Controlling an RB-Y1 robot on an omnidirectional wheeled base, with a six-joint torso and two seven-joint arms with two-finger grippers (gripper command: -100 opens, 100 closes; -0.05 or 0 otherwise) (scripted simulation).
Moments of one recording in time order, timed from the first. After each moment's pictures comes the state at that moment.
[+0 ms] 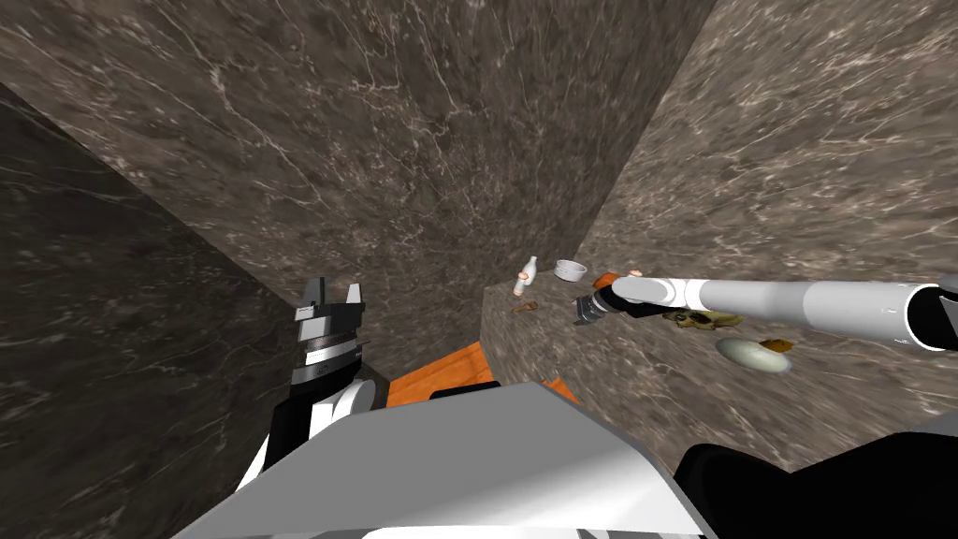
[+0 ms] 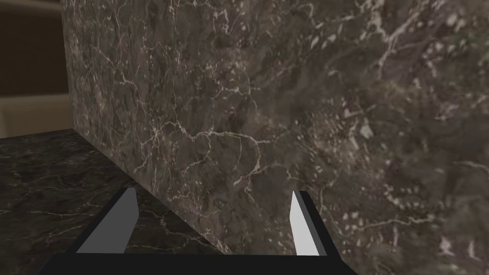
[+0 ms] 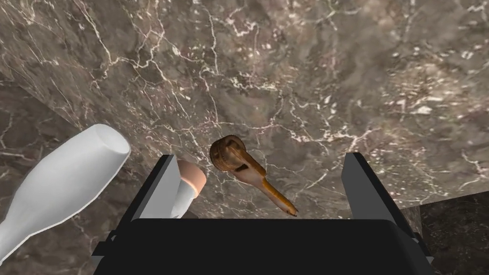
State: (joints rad) left arm 0.51 0.02 0.03 -2.30 0.12 -0.49 -0.03; right arm 1.43 -1.99 -0.84 -1.60 1.16 -0.62 -0.42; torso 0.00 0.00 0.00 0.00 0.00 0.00
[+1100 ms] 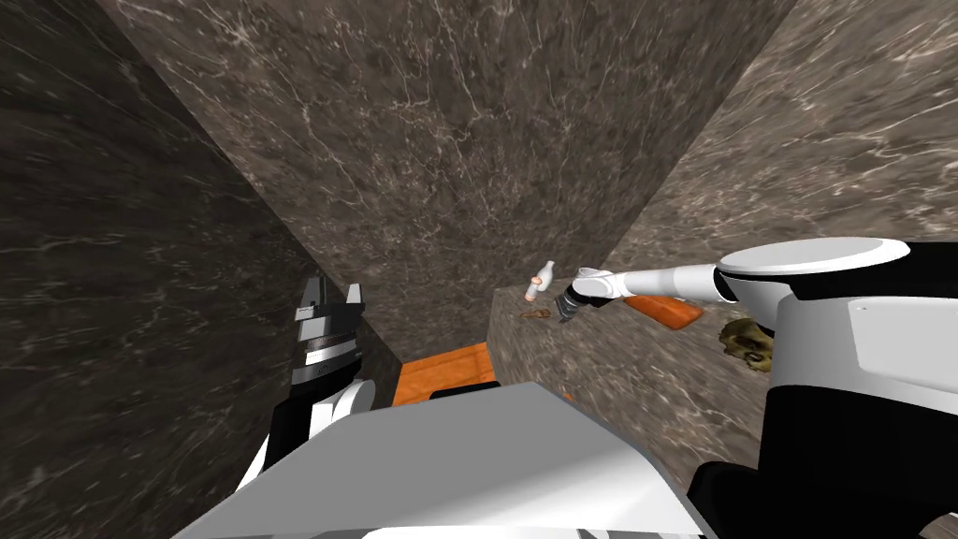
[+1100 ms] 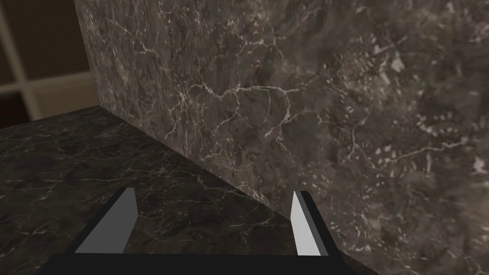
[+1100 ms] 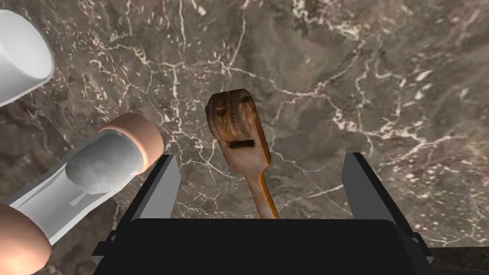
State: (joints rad) left arm 0.51 0.02 0.03 -2.30 0.12 -0.49 -0.03; right arm 1.61 -2.31 -0.97 -1.48 1.31 -0.65 -0.48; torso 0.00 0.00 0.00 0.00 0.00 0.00
